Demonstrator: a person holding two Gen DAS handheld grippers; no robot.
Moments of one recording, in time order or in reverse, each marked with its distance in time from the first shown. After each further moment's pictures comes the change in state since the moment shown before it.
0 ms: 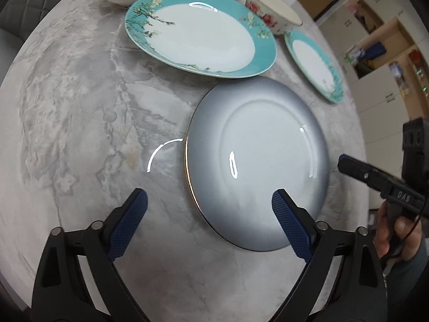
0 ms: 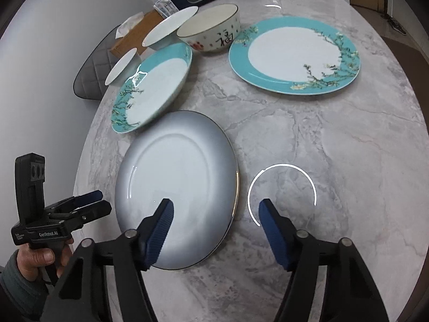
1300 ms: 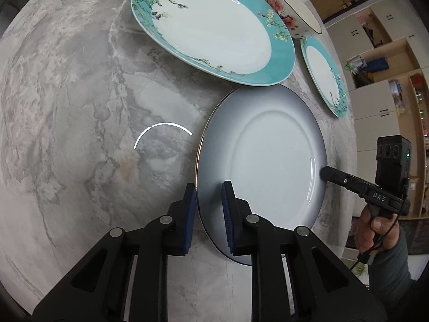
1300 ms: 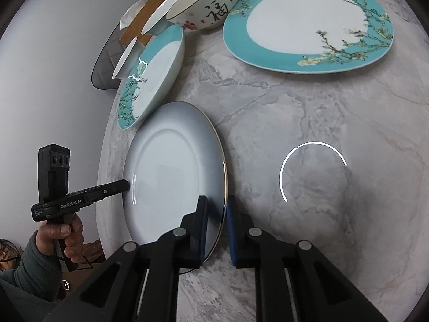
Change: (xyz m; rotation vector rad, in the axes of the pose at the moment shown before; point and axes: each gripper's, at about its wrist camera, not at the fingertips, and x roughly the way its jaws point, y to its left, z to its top) left arm 0.020 0.020 0.020 -0.123 0.067 -0.122; right arm 0.014 -0.049 0.012 0.034 0.161 0.224
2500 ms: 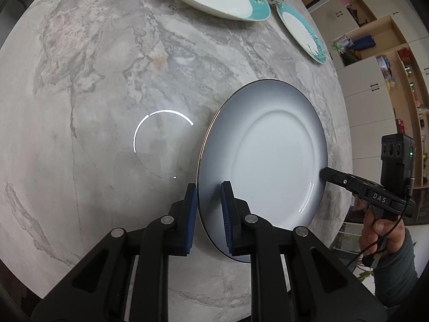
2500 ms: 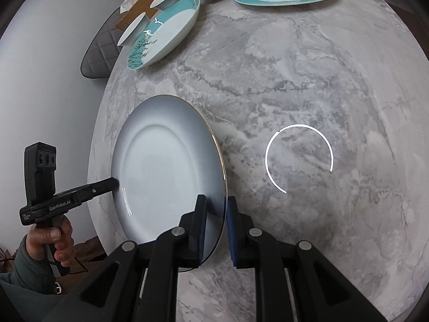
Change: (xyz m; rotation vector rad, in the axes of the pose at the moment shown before) left arm -0.046 0.025 -0.128 0.084 0.034 -0.013; right arm 0.015 0.078 -0.108 0.071 -0.021 -0.135
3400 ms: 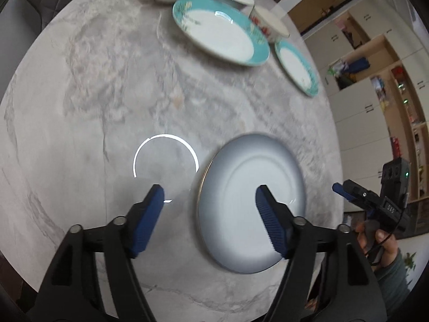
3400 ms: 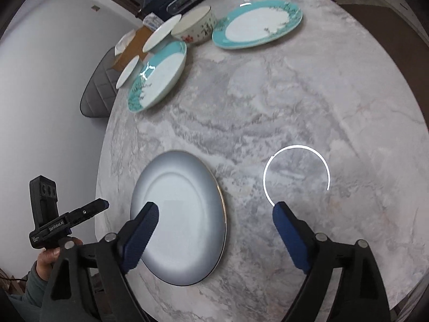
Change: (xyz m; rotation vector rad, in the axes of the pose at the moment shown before) left arm -0.056 0.010 0.011 -0.037 -0.171 -0.042; right arm -0.065 -0.015 -0.021 0.103 -0.214 0.015
